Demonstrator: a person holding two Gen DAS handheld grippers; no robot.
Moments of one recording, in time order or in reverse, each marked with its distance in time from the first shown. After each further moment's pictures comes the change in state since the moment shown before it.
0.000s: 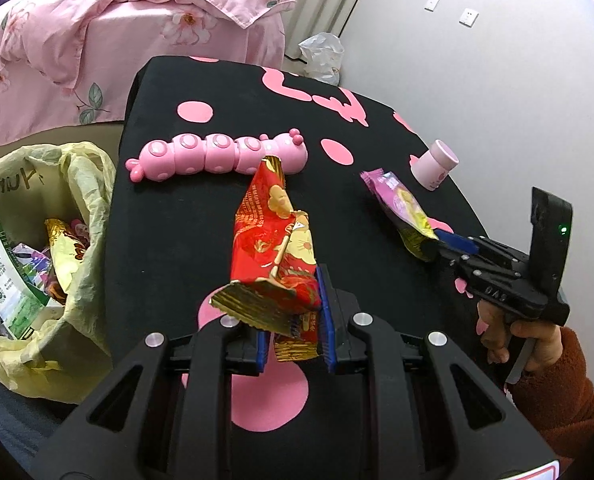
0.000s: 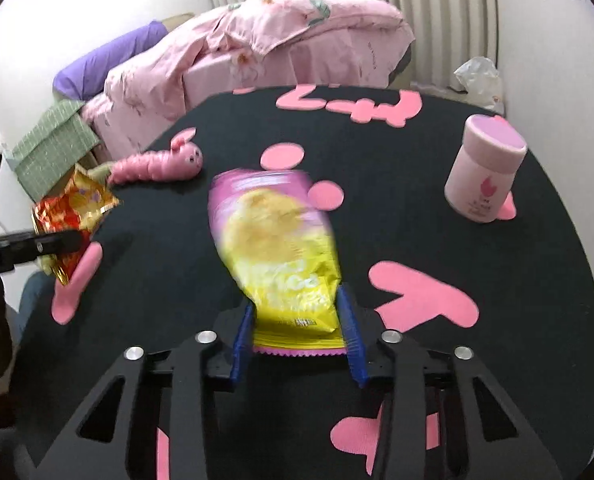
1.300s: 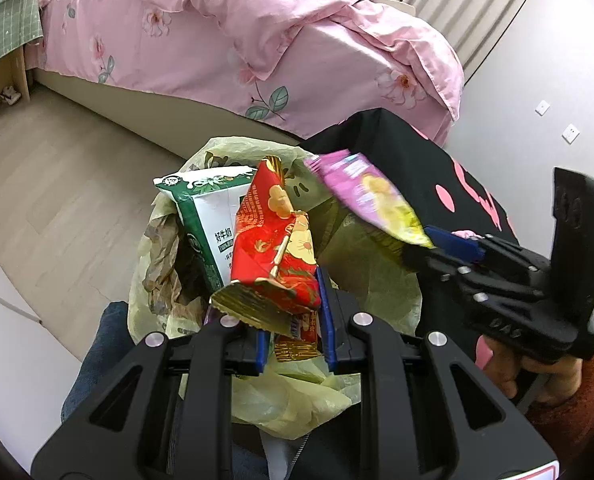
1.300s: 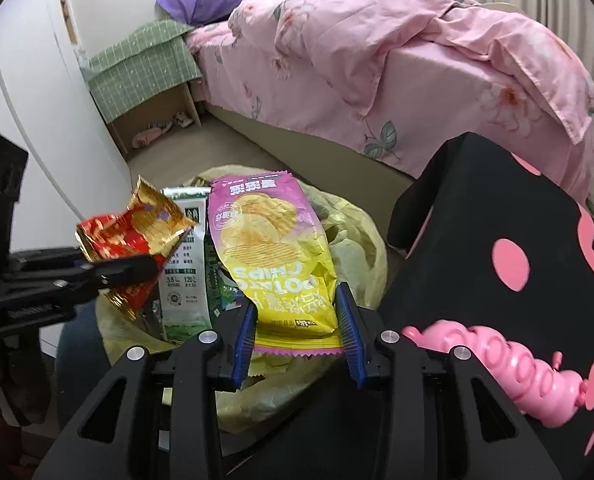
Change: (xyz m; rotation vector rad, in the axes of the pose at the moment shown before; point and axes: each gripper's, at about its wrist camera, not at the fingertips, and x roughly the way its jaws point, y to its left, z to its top) left arm -0.084 0.222 -0.013 -0.342 -0.125 0.187; right arm 0.142 0.290 0.105 -0.381 0.126 0.211
